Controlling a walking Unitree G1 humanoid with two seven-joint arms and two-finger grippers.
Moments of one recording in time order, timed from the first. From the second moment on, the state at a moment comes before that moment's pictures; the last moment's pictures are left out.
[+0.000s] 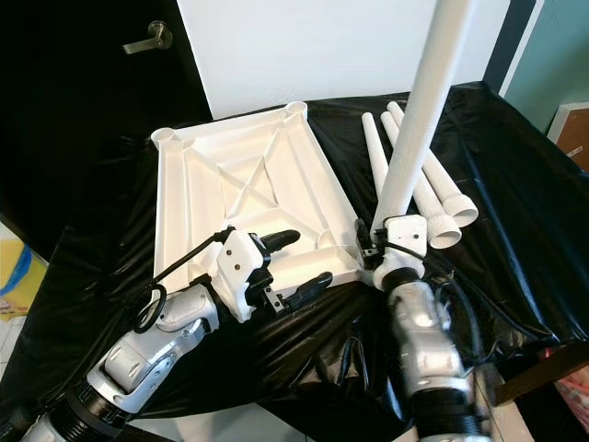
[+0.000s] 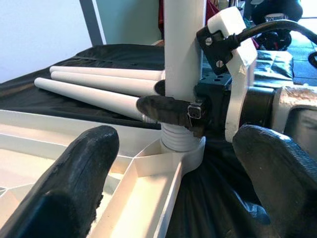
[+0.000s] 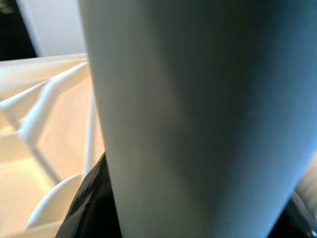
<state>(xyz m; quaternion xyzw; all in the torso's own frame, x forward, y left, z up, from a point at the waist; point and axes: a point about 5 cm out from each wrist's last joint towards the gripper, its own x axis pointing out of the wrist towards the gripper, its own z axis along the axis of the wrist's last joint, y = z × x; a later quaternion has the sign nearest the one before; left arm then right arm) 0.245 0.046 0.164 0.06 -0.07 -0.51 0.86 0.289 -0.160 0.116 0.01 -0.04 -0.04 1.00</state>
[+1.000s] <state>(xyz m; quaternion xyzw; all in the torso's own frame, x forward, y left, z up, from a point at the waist) 0.245 0.043 0.166 0.05 -0.08 -0.51 0.86 0.285 -0.180 0.117 -0.01 -0.07 0.07 1.00</state>
